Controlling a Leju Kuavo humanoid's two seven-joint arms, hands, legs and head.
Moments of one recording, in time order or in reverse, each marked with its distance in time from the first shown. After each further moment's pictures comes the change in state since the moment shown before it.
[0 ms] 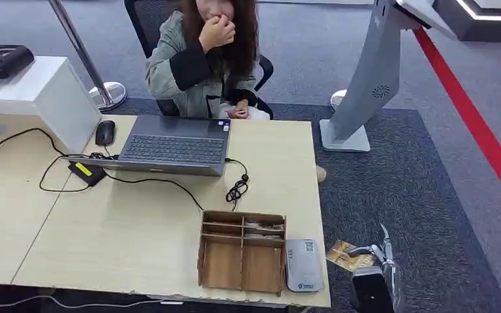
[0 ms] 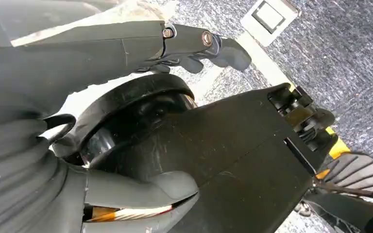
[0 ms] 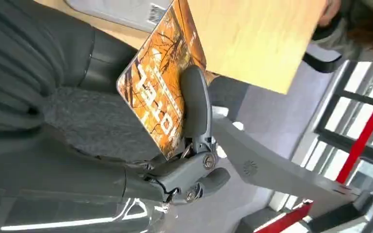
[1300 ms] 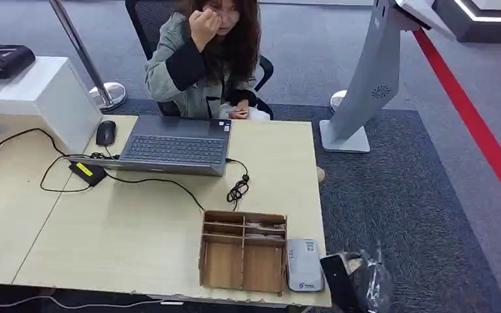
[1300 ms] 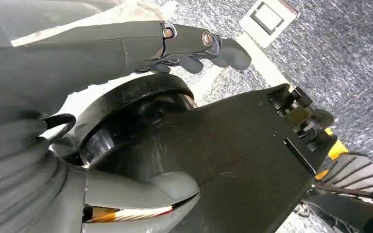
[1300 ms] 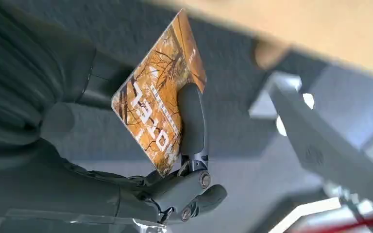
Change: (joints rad) left arm 0.002 0.000 -0.003 0.007 0.003 0.002 -0.009; right arm -0.113 0.091 -0.077 0.261 0.330 -0.006 0.240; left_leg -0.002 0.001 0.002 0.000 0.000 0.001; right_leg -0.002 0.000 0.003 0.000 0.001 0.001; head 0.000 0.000
